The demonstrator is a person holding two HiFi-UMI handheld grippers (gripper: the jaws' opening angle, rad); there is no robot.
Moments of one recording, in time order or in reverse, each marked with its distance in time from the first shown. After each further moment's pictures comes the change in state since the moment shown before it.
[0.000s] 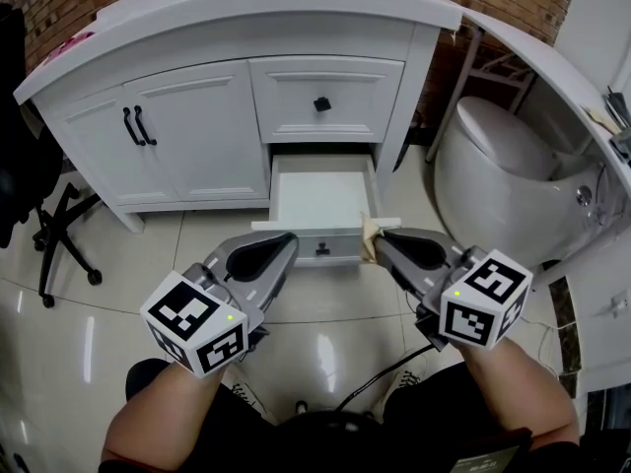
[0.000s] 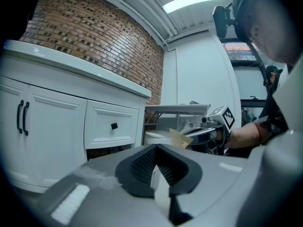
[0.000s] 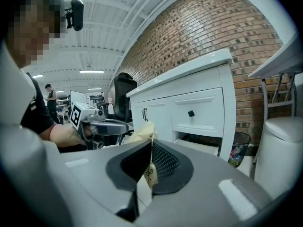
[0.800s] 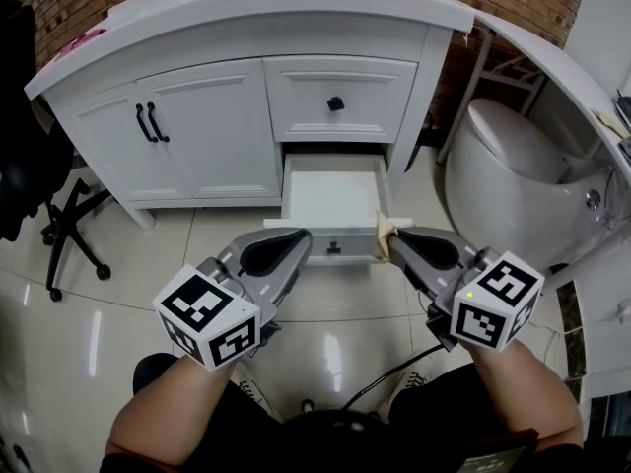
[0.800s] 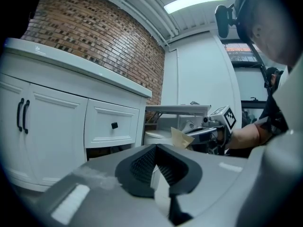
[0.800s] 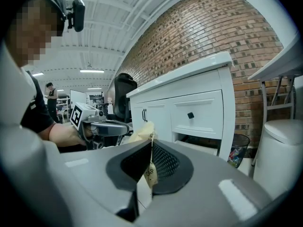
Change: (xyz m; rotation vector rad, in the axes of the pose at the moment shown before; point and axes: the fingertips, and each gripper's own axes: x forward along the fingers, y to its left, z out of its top) left arm 0.001 0.002 -0.001 -0.010 -0.001 -0.003; right arm -0.003 0.000 0.004 -0.012 -0.013 -0.008
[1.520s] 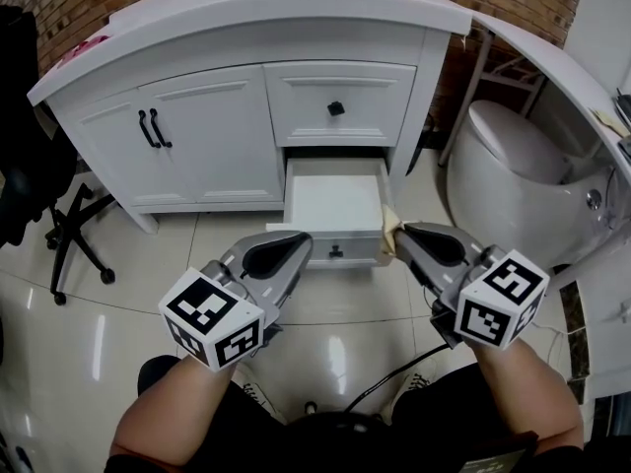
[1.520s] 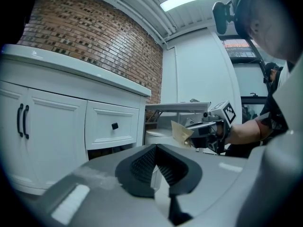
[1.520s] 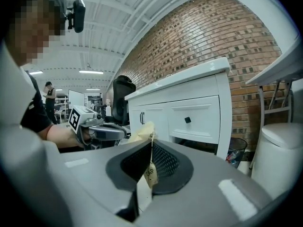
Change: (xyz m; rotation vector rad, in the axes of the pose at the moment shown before) left arm 0.002 0.000 -0.001 0.043 0.019 0.001; right arm -0.006 -0.007 0.011 -0.014 -0.031 -0.028
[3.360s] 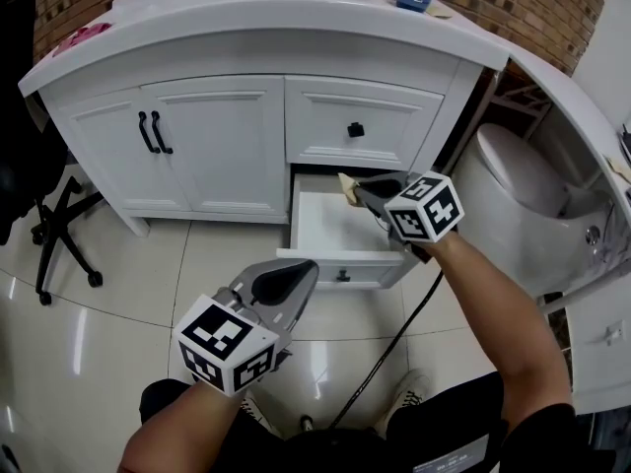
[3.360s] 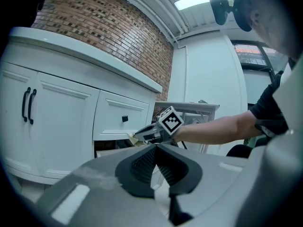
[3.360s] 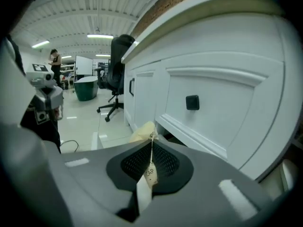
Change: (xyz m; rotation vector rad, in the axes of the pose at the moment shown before) left arm 0.001 0.039 -0.015 -0.116 0.026 0.033; right arm 0.195 -0.116 -0.032 -0.244 0.353 0.065
